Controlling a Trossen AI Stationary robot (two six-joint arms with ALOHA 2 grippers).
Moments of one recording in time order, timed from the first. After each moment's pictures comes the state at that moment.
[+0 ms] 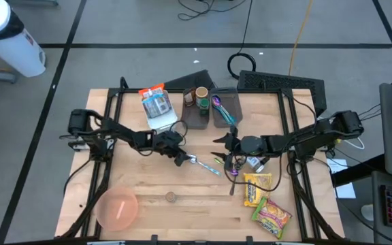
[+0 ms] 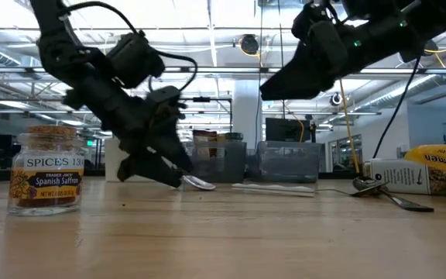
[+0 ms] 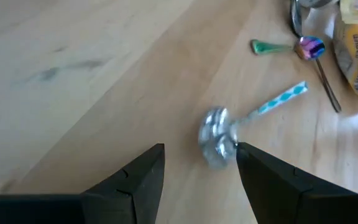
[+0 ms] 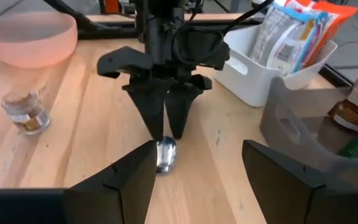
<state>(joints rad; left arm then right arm) 0.06 1.71 0.58 0.44 0.15 -0.75 0.12 1.39 0.58 0.45 0.28 0.09</state>
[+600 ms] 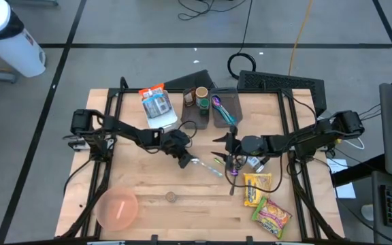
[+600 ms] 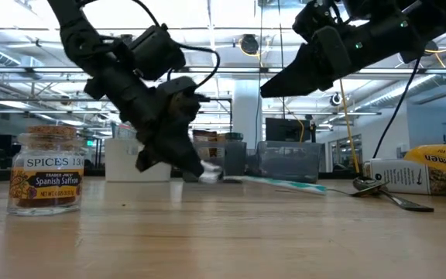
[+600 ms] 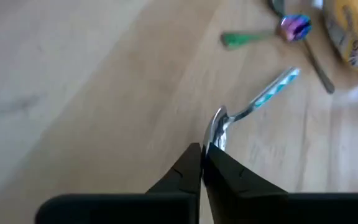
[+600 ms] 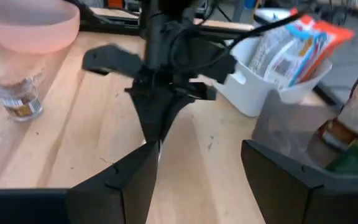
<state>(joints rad) 0.06 1.75 0.74 0.26 0.20 -0.62 0.12 1.38 0.57 0.47 0.29 -0.03</state>
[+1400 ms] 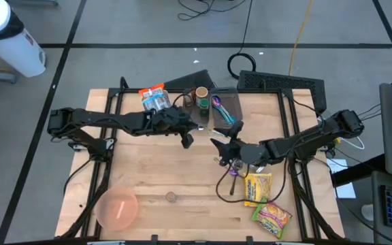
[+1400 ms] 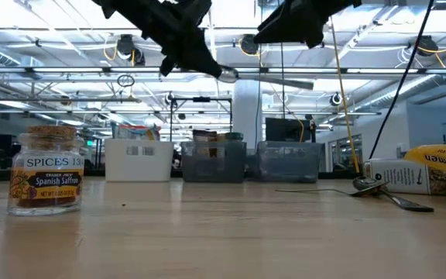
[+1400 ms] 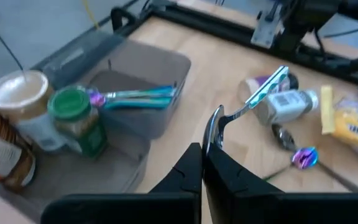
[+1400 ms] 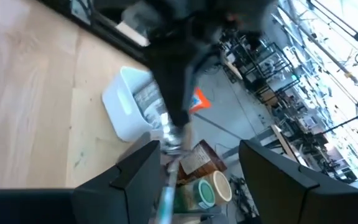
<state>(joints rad) 0.09 1.47 1.06 -0.11 -0.20 -0.26 0.29 1.38 0.88 0.21 0.87 -0.57</state>
